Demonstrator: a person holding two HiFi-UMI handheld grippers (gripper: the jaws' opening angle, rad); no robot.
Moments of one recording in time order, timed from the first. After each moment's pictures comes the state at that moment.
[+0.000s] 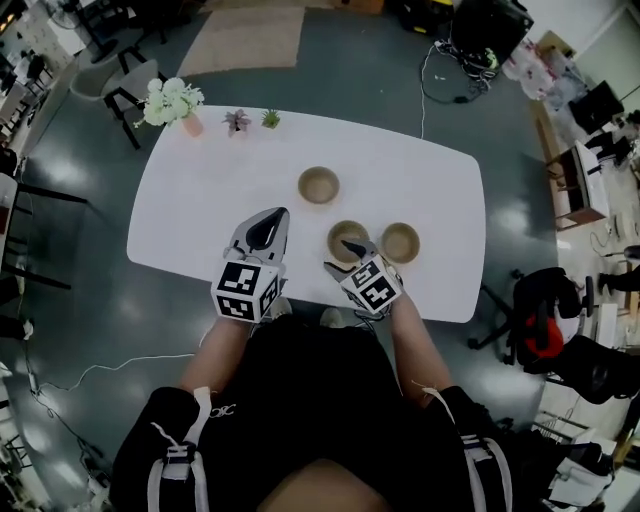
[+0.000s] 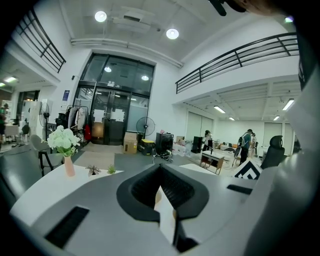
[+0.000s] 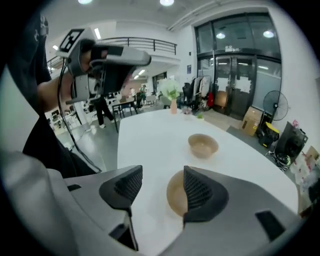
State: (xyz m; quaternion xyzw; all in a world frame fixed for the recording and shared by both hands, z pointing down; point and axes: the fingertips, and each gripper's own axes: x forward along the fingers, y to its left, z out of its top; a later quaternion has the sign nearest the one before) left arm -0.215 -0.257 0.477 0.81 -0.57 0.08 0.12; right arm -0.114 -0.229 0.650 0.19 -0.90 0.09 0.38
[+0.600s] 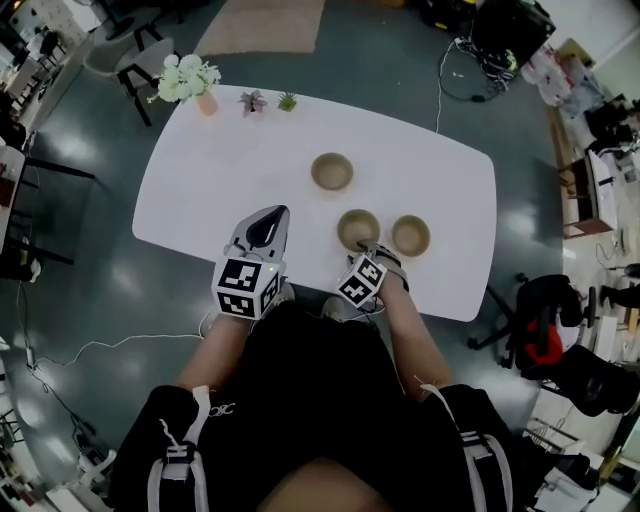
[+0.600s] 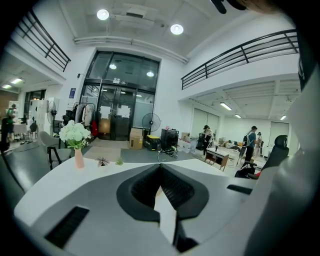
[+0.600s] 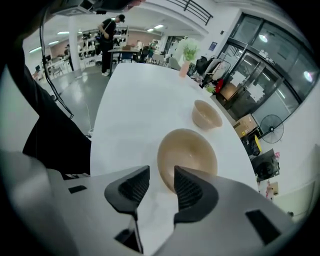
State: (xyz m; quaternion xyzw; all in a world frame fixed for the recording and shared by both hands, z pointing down) left arm -0.235 -0.231 0.503 0.78 -0.60 0.10 0.14; right arm -0.079 -0.228 0.751 0.20 -0.79 -0.04 0.58
